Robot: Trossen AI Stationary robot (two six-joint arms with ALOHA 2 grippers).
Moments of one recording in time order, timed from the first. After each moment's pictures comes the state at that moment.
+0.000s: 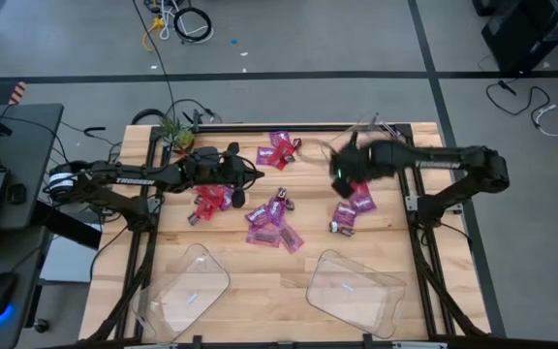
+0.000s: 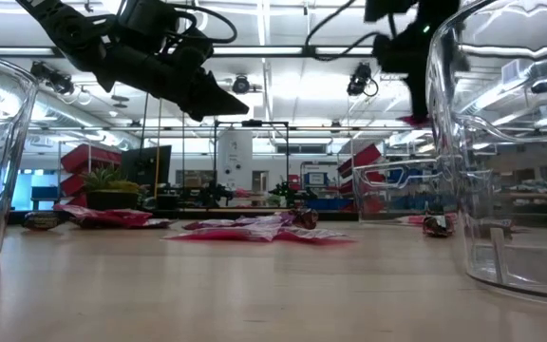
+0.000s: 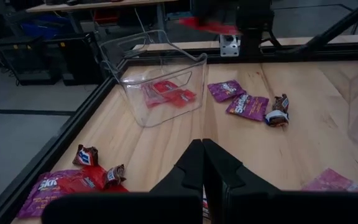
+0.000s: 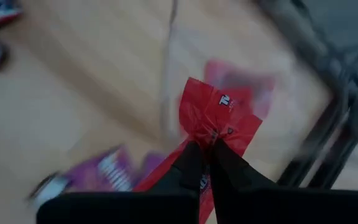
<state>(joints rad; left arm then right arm) 0.31 1.28 0.58 0.44 0.12 0.13 -0.21 1.43 1.27 -1.26 0.41 0.56</state>
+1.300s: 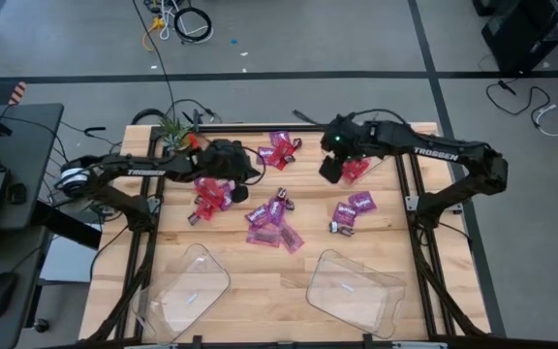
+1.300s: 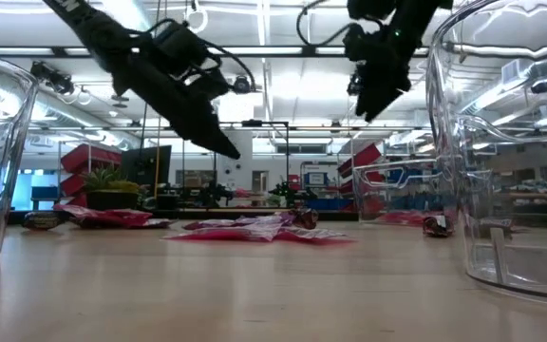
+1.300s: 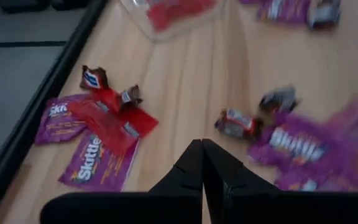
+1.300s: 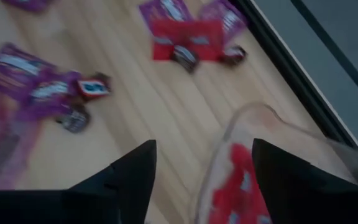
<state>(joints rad) 0.38 1.41 0.73 0.06 0.10 0.28 -0.35 1.42 1.27 -0.87 0.16 0.15</state>
